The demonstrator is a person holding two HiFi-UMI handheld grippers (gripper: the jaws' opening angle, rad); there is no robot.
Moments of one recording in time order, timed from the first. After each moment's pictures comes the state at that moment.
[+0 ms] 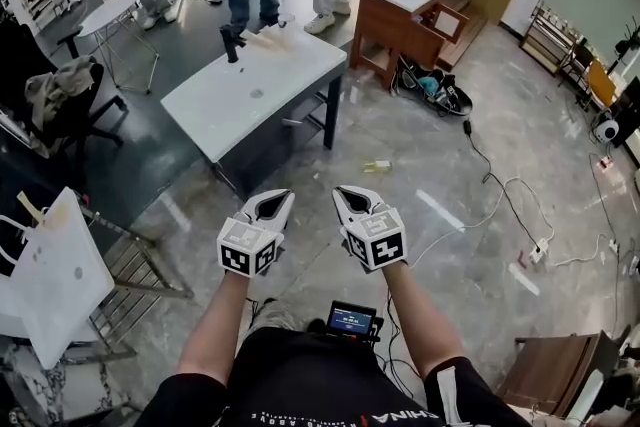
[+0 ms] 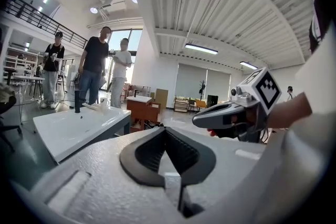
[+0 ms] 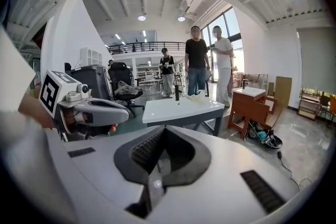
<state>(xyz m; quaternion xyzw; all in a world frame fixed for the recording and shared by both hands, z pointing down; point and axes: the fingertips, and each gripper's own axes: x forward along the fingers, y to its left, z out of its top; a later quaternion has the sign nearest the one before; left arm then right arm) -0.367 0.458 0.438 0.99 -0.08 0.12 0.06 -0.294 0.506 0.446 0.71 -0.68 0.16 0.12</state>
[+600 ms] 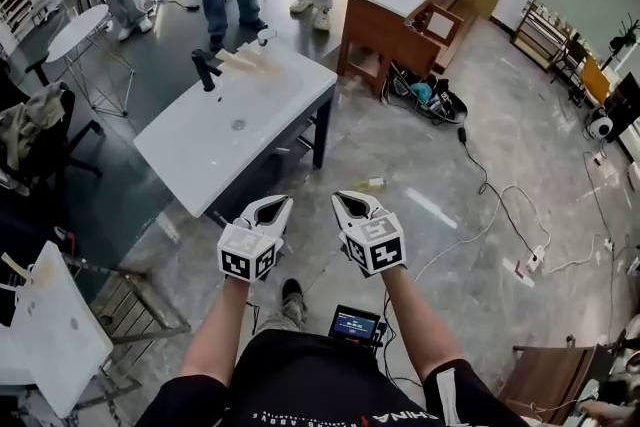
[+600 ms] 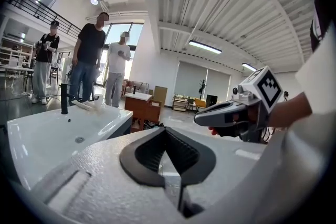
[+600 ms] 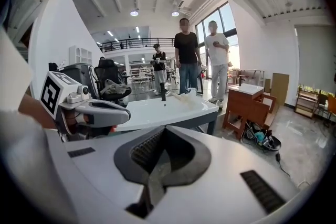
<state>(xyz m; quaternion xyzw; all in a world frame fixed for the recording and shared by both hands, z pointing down) -0.245 0.326 0.465 0.99 -0.06 0.13 0.08 -0.174 0.380 0.468 0.72 -0.66 0.19 0.12</state>
